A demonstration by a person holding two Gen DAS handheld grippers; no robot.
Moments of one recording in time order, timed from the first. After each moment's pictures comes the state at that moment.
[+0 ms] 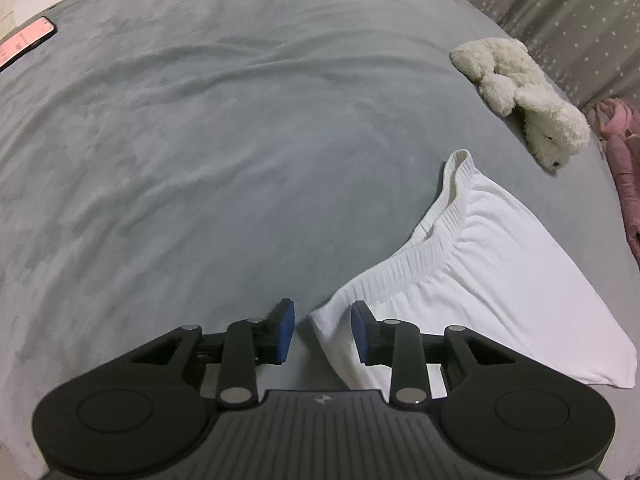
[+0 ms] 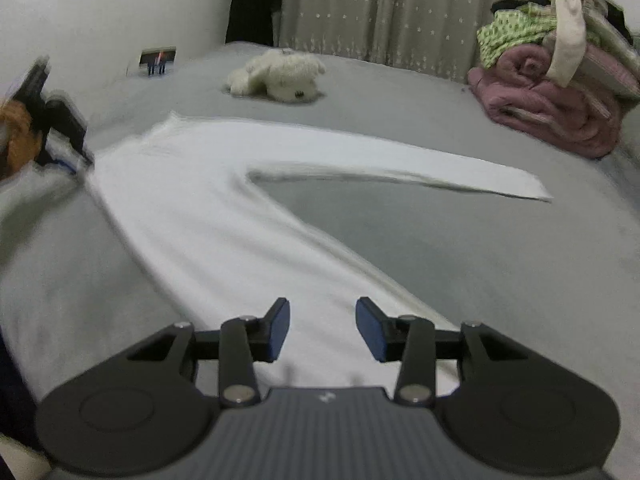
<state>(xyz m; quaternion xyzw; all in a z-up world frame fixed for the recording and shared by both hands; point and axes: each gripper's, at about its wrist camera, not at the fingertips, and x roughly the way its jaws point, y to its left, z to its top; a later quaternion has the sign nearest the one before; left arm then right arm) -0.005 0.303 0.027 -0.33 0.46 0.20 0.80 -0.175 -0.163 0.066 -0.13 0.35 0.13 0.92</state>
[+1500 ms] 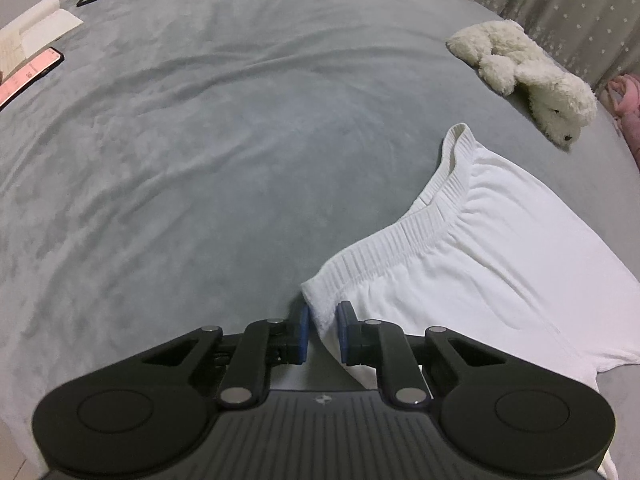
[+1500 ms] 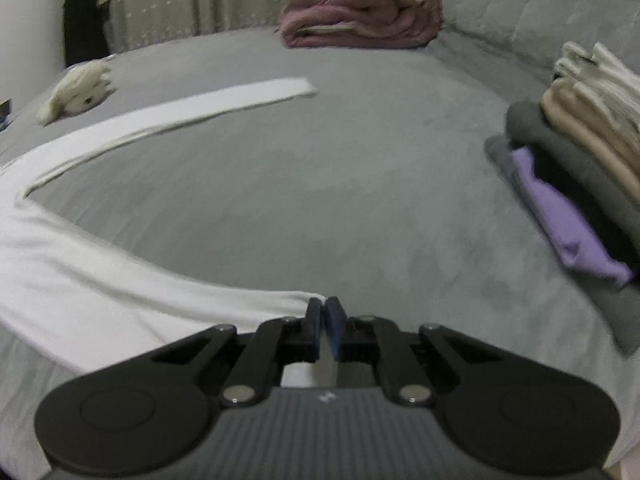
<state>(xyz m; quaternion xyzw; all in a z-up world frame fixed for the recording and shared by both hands) 0.000 0.266 0.020 -0.26 0.46 0.23 0.82 -0.147 -0.383 0.049 0.02 0.41 -0.07 0.91</state>
